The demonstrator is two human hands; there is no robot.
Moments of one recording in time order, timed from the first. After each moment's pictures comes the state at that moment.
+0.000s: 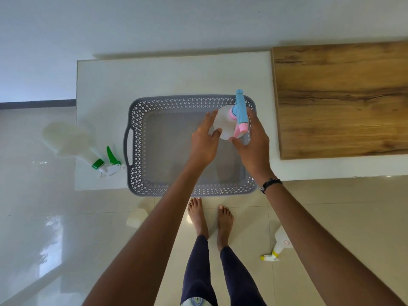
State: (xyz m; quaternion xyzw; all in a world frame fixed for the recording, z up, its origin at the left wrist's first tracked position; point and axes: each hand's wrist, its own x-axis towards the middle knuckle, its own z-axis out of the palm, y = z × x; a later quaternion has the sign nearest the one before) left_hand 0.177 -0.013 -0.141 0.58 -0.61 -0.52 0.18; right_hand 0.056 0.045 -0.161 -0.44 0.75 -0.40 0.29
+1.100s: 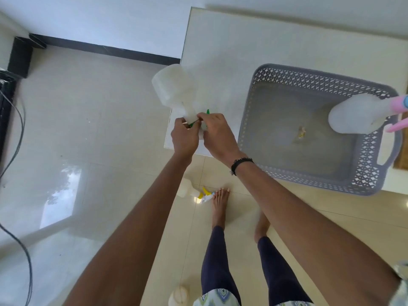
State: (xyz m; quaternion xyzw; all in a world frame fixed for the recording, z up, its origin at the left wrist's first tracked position) left_hand 0.475 -0.025 -0.171 0.78 -0.30 -0.49 0.24; right_hand 0.384 -0.018 -0.181 -0.67 0.63 -0.15 0.35
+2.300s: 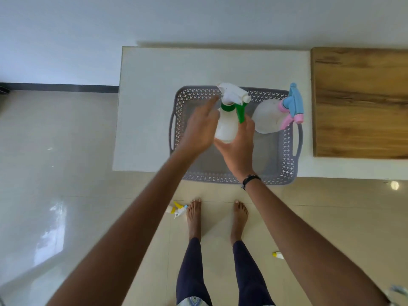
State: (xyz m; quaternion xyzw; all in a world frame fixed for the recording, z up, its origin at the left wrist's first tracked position) left_hand 0.287 -0.030 -0.059 0.58 -0.57 -0.55 0.16; right_hand 0.196 0.030 -0.153 -0.45 0.76 -0.39 0.26
